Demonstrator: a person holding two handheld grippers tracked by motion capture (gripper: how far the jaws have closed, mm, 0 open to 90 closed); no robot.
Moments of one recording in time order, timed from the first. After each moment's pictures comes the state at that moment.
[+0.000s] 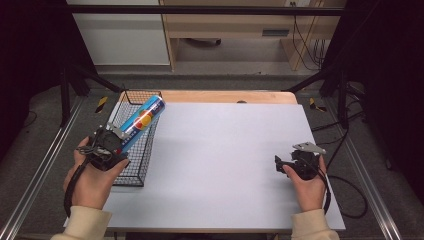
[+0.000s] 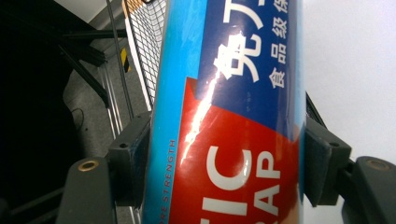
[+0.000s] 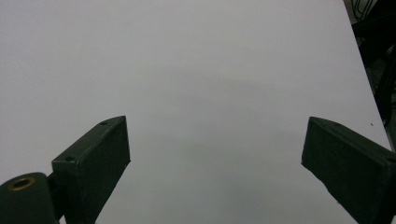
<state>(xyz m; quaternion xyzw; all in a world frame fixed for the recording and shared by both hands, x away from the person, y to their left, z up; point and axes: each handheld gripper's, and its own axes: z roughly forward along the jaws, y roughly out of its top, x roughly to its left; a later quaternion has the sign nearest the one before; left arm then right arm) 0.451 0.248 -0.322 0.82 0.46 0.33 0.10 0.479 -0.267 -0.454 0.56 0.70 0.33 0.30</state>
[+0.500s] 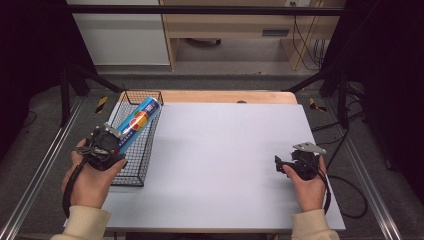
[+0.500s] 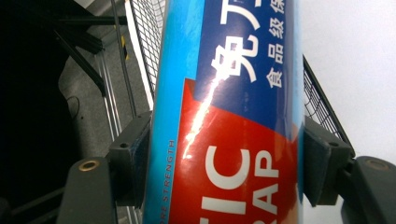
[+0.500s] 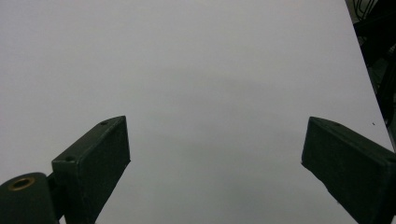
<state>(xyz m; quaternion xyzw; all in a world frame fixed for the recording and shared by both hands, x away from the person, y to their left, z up) 0.453 0.254 -0.326 0.81 0.48 0.31 0.09 0.479 -0.267 -0.454 0.56 0.70 0.33 0.29</state>
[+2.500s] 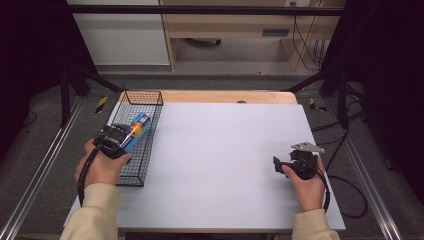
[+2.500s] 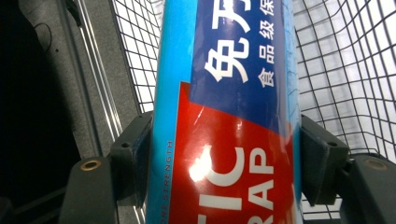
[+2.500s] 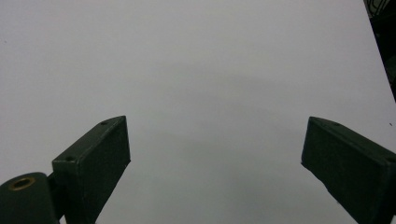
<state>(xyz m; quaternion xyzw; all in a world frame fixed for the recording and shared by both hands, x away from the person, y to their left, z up) 0.509 0.262 -0.368 0.81 0.55 0.21 -0.02 0.482 -0.266 -0.457 0.55 0.71 0.33 0.28</state>
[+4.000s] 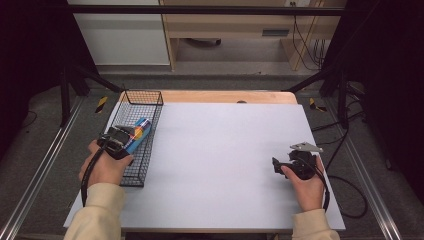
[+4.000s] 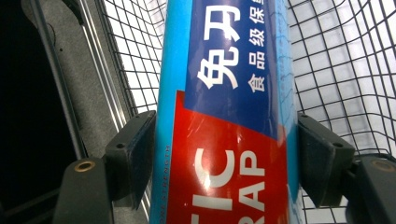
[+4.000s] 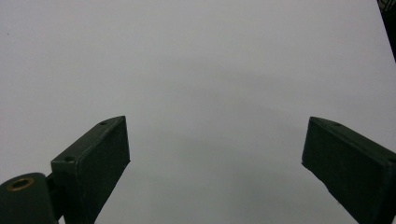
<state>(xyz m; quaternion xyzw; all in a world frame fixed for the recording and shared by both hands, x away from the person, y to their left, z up) 0.513 0.257 -0.378 0.82 0.54 0.22 -0.04 0.483 -0.265 -0.459 0.55 0.72 0.33 0.27</state>
